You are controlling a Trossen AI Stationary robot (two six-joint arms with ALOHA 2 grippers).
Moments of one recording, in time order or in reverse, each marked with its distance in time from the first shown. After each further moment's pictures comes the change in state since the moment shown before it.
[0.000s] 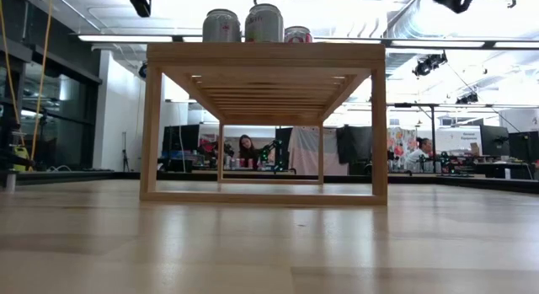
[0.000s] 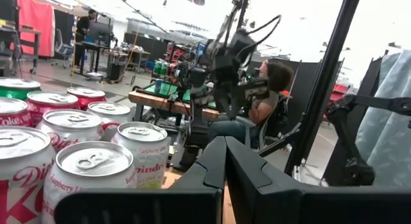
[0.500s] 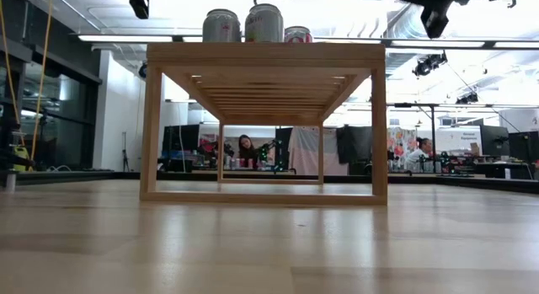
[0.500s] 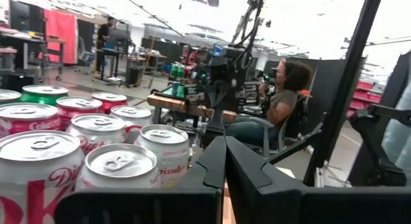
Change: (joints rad) left arm 0.000 0.000 0.000 -0.006 -0.067 0.049; right arm -0.317 -0.247 -0.342 0.433 -0.103 -0.327
